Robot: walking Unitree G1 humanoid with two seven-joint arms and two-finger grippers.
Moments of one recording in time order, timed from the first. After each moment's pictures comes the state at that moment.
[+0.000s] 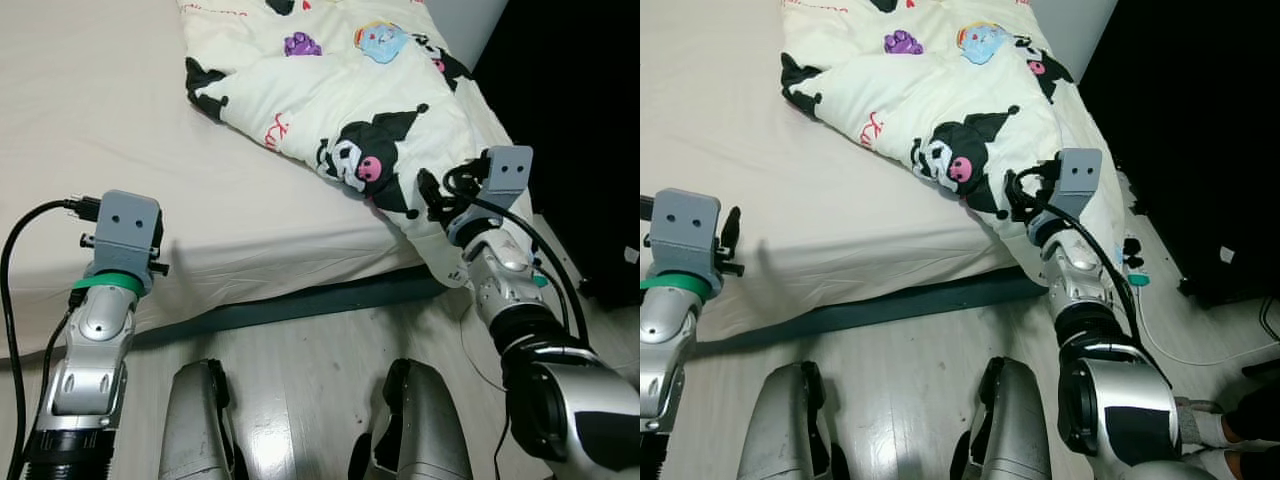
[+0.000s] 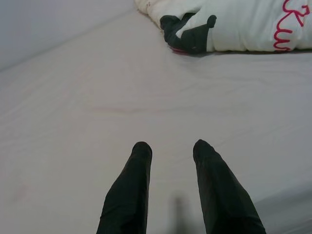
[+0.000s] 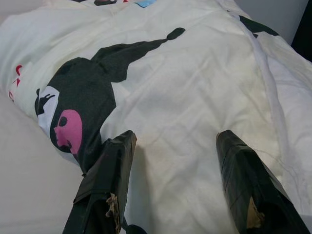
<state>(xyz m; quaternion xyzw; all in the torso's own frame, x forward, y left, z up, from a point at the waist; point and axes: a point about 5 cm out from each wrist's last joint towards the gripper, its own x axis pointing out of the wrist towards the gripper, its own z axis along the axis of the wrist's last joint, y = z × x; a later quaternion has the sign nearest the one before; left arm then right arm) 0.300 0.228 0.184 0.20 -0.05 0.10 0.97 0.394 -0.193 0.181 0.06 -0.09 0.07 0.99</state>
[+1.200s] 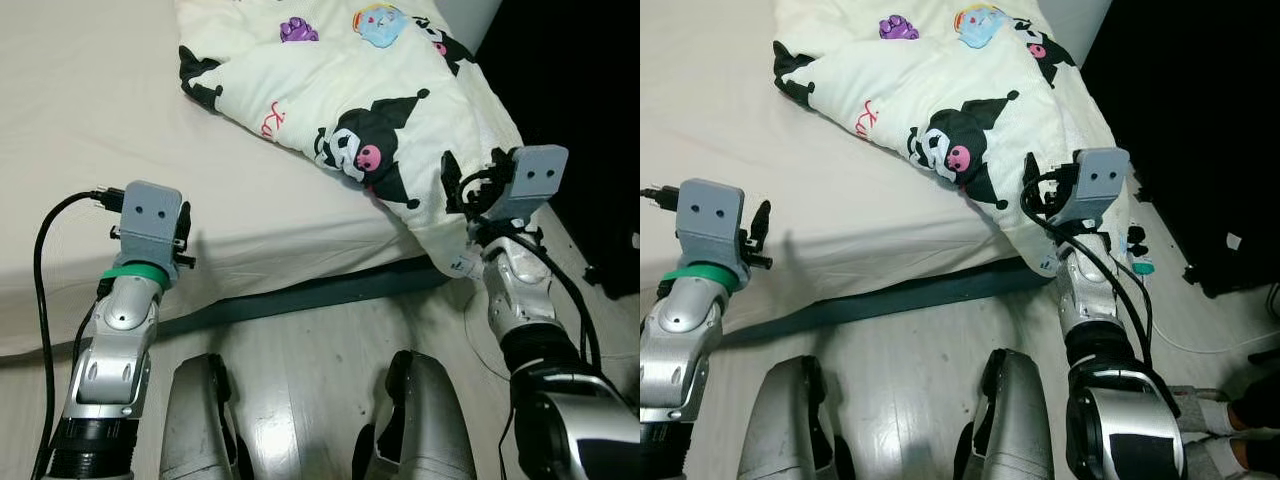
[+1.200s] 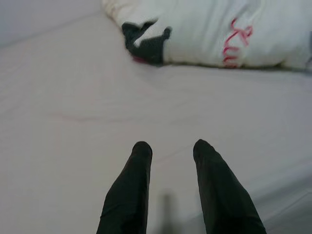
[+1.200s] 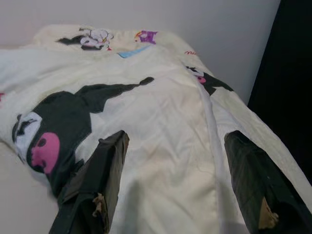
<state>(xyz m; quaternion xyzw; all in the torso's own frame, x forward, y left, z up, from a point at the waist) 0.310 0.195 0.188 0.14 -0.07 0.05 0.99 0.370 -0.201 0.197 0.01 -0.22 0.04 0.97</state>
